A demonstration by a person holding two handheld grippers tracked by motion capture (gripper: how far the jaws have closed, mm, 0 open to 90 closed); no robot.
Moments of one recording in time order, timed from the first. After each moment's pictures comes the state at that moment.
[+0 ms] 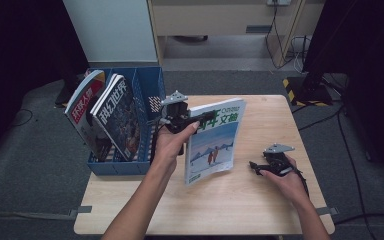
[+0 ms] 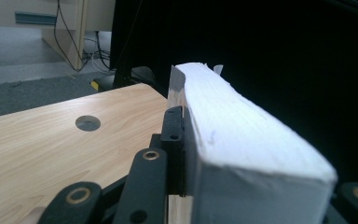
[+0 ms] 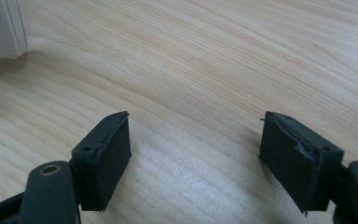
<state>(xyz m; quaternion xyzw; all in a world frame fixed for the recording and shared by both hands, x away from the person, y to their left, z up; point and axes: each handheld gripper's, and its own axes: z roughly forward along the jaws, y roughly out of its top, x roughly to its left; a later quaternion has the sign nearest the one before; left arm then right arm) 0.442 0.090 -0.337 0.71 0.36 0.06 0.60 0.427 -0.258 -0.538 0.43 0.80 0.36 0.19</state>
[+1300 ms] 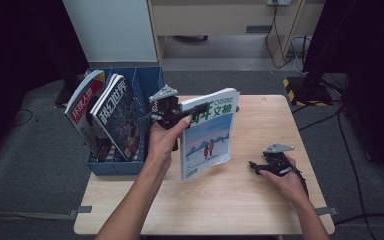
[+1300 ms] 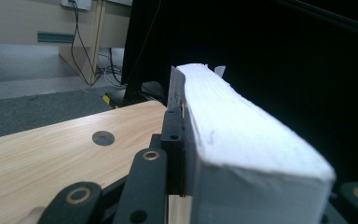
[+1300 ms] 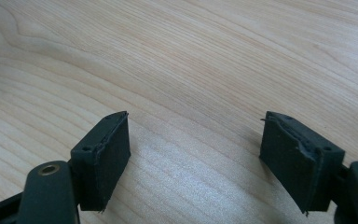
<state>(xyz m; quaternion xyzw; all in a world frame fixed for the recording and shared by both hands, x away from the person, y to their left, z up) 0.438 0.108 -0.319 0.69 0.37 0.08 0.62 0.428 -0.257 -0.538 0.43 0.80 0.36 0.19</state>
